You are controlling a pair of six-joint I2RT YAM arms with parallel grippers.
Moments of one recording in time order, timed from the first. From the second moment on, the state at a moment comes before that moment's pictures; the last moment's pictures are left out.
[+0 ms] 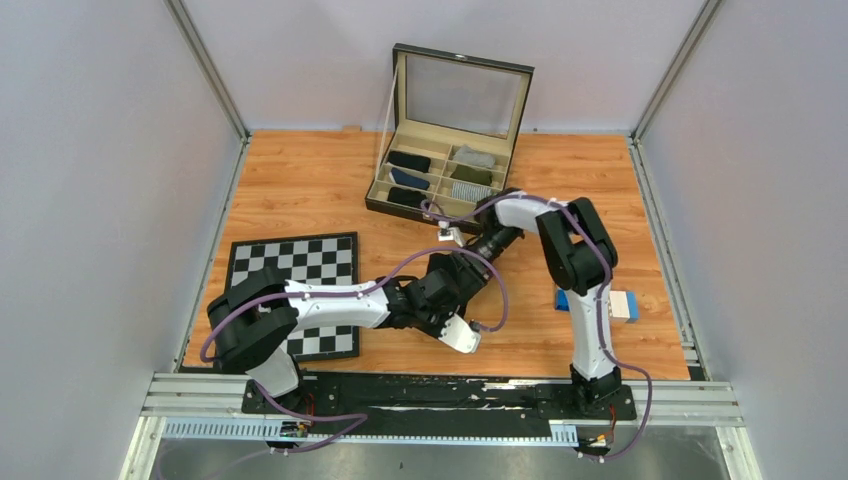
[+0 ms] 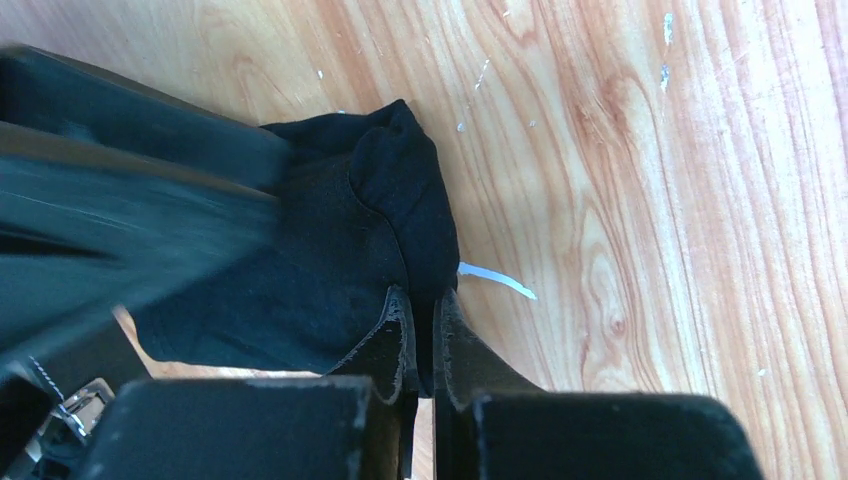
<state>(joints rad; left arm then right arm) -1.12 1.61 0.86 -0.30 0.05 0.98 0.47 2.21 1.43 -1.13 -1.05 -0.67</state>
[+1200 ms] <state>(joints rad) -0.66 2.31 1.66 -1.28 1.09 0.84 0.66 1.17 0.77 -0.66 -0.67 -0.95</state>
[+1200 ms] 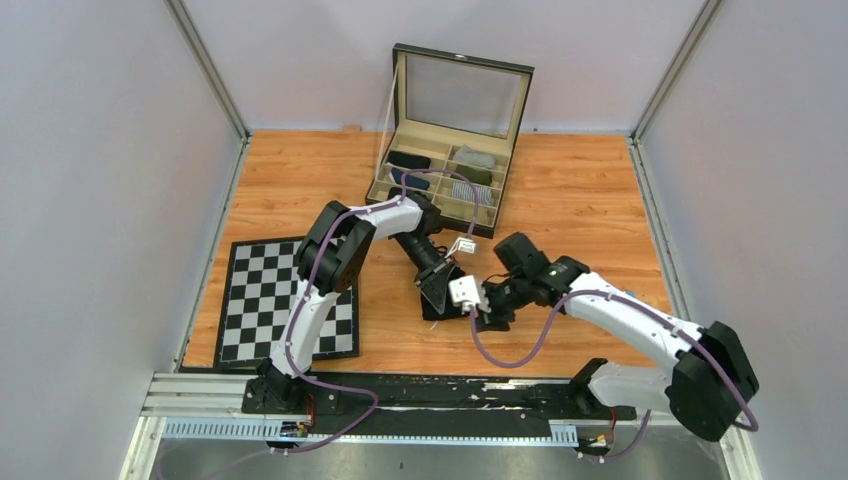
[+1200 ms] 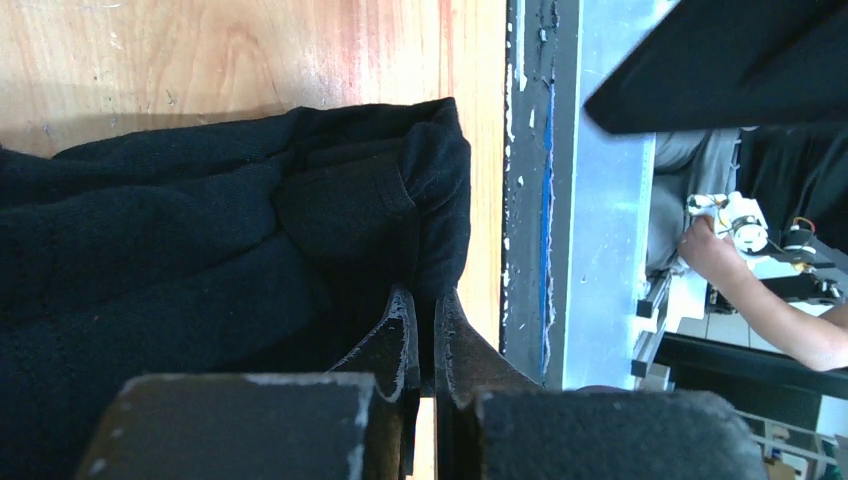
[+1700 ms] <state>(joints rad) -0.66 2.31 1.66 -1.28 1.09 0.82 0.89 1.35 0.73 -0.33 -0.39 -0.94</state>
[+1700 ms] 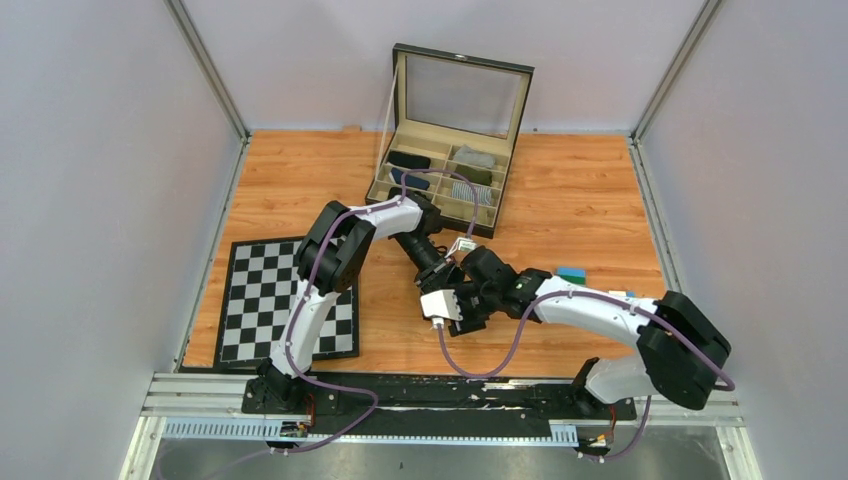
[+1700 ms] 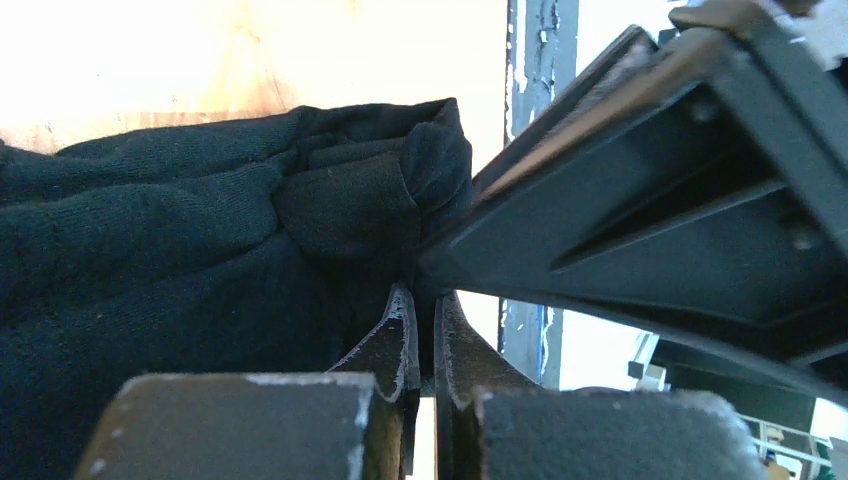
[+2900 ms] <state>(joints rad) -0.46 1.23 1.18 -0.65 0.33 0.46 0.71 1.85 1.15 -0.76 -0.84 -0.75</state>
